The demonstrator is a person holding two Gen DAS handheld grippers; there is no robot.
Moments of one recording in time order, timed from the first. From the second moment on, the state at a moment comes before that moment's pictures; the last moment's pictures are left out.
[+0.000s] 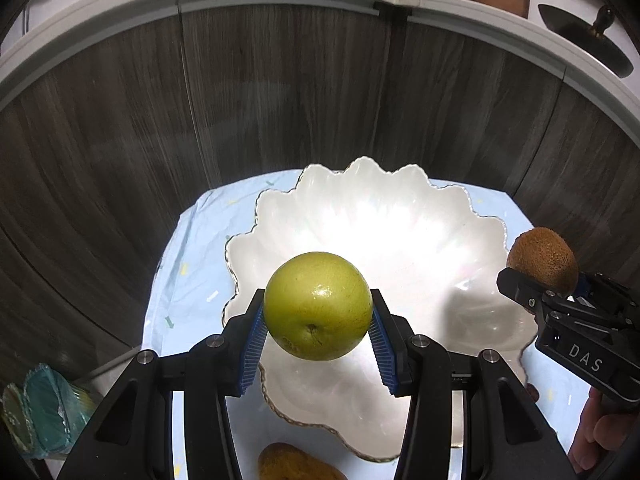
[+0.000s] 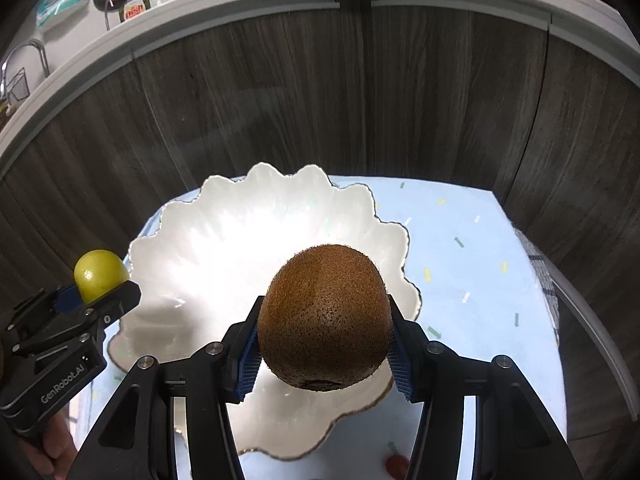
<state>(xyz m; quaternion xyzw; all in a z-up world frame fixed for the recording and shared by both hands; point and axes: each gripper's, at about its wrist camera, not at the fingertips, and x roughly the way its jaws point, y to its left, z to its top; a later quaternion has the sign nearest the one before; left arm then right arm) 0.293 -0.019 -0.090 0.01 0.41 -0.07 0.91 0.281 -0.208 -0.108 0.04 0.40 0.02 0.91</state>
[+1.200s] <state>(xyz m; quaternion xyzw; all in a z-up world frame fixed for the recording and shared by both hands) 0.264 -0.018 -0.050 0.03 0.38 -0.04 0.92 0.257 -0.217 -0.059 0.04 0.36 -0.02 0.93</state>
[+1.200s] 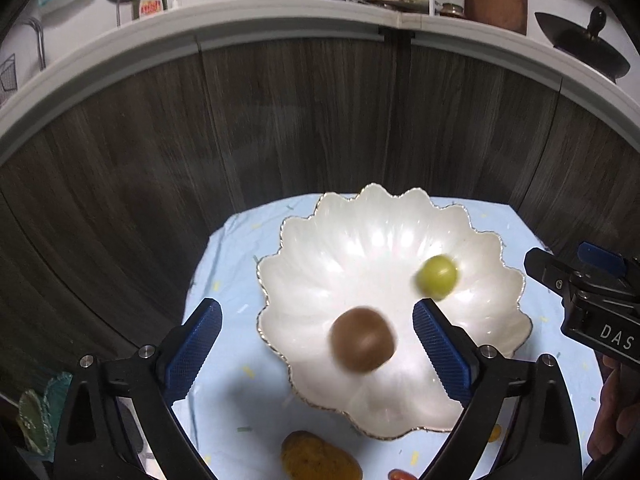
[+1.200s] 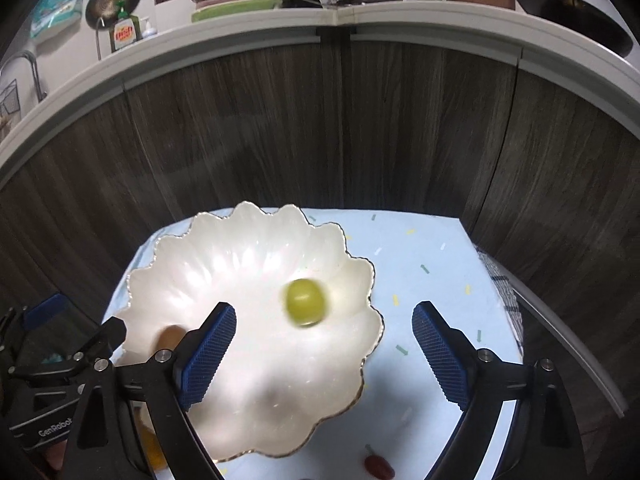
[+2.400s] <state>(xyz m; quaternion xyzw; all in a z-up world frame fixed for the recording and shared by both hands) 0.145 -0.005 -0.007 0.06 0.32 -0.05 0.94 0.140 -0.202 -0.028 0.03 0.31 -0.02 0.95</state>
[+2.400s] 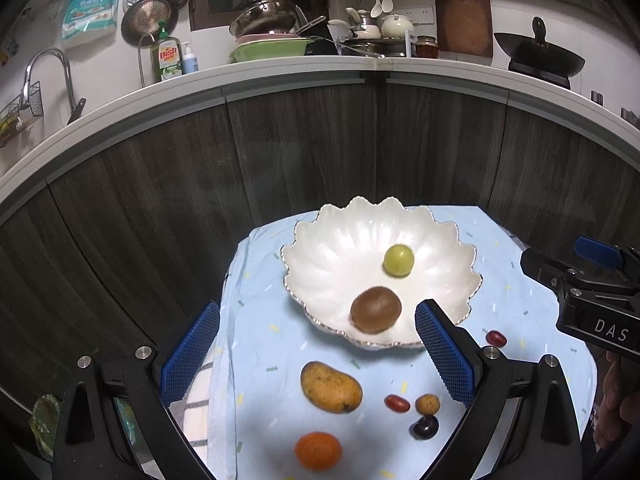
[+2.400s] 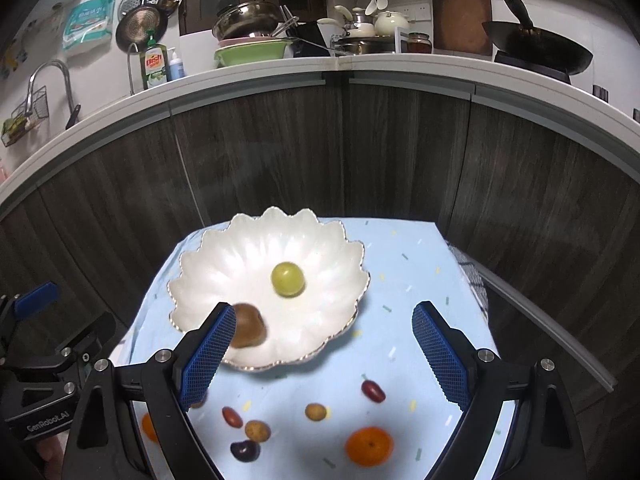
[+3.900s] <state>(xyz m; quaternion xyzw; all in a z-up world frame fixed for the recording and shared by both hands) 0.116 0.014 -0.115 0.06 0.40 -0.04 0.91 0.127 -0.173 -0.126 -0.01 0.38 0.01 0.92</state>
